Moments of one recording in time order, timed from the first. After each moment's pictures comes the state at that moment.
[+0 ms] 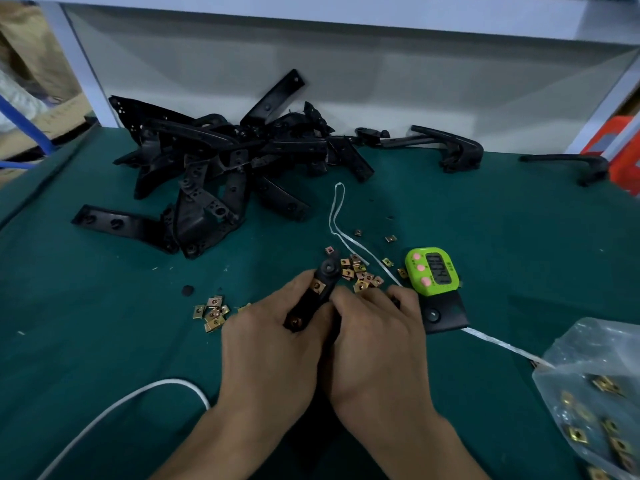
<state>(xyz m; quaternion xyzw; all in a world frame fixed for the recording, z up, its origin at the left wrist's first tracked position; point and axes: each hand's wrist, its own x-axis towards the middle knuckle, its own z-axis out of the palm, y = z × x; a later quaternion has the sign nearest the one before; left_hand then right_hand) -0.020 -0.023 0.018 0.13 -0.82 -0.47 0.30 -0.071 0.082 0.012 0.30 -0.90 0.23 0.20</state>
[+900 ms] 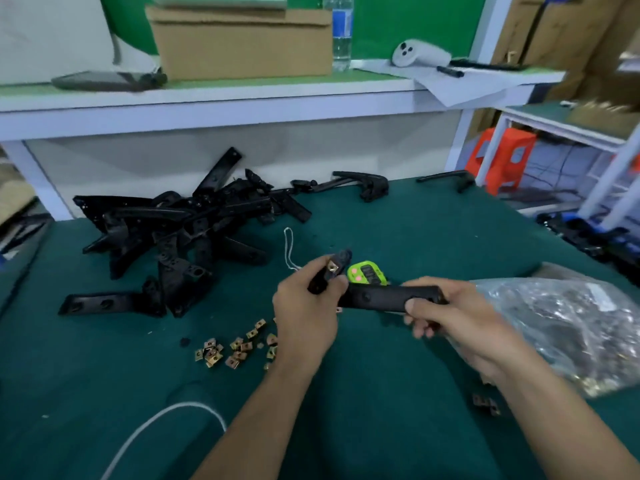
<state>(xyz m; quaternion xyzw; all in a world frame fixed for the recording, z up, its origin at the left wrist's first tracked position) -0.065 0.008 0.051 0.07 -0.74 -0.63 0.22 -0.078 0.219 0.075 0.08 -0.79 0.60 -0.11</state>
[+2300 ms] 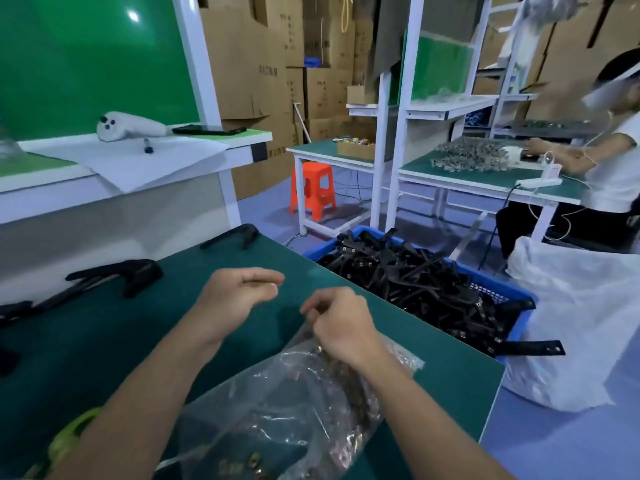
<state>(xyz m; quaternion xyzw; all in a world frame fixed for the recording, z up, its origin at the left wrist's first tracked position) -0.220 0.264 0.135 -0.18 -0.80 -0.56 -0.09 -0.163 0.439 0.081 -0.11 -0.88 0.45 0.15</state>
